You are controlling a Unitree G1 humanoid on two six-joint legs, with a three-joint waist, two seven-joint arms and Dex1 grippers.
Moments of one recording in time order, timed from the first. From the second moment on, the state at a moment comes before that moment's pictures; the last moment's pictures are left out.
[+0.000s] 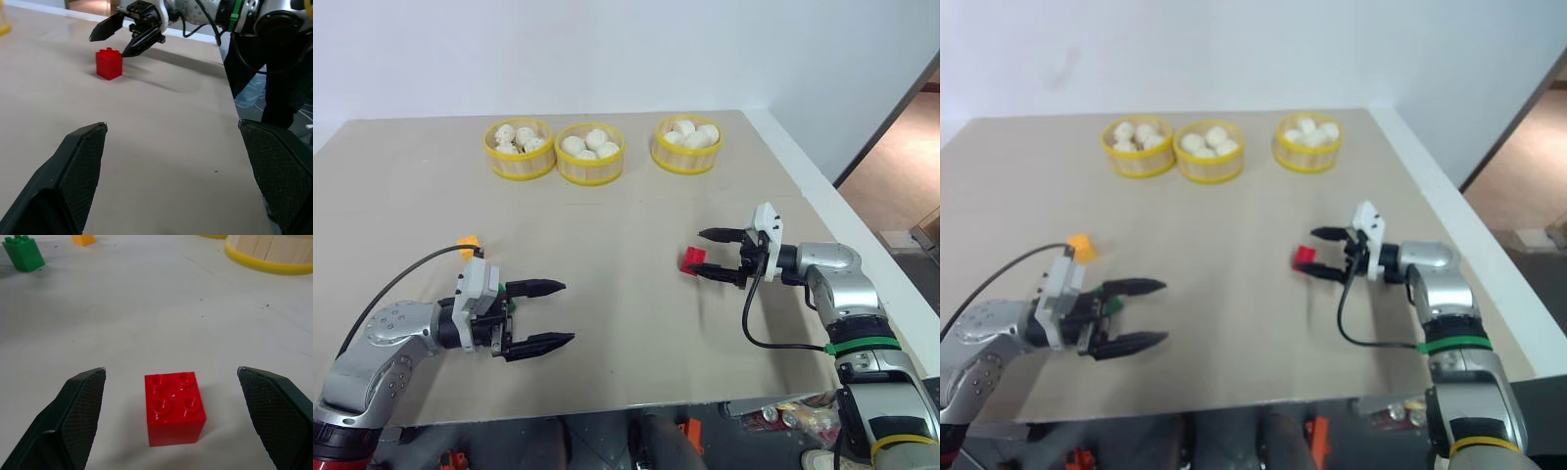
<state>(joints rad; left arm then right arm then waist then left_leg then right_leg) -0.06 0.73 0.08 -0.33 -0.70 0.35 -1.18 -0.66 -0.63 0.03 0.58 0.28 0.05 1.27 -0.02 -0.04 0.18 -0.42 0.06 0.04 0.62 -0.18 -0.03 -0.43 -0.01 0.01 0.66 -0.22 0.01</state>
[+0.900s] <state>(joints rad) -0.05 0.72 0.06 -0.35 -0.64 0.33 -1.17 -0.67 -0.58 0.10 0.45 0.24 0.13 1.35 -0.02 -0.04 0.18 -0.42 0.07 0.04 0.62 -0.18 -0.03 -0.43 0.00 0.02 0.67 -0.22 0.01</state>
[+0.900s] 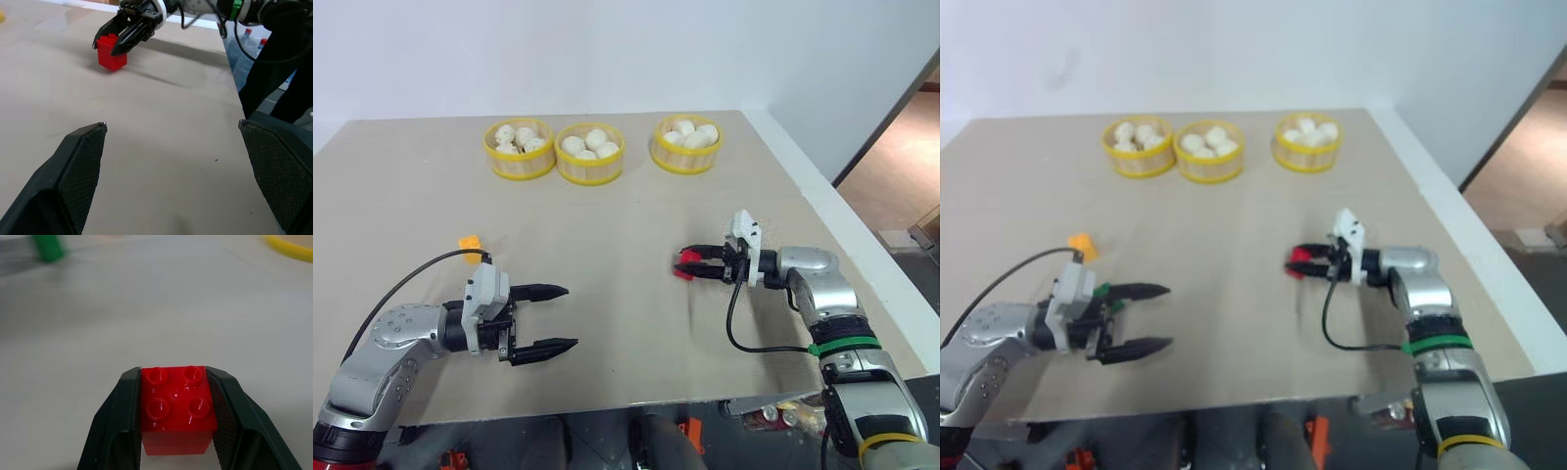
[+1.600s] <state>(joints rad) 0.01 0.73 0.08 -0.38 -0.64 0.33 -1.18 -0.87 -0.47 0.26 0.74 0.16 -0.05 1.51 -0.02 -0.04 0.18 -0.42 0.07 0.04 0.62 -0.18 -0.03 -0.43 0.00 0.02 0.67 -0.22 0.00</state>
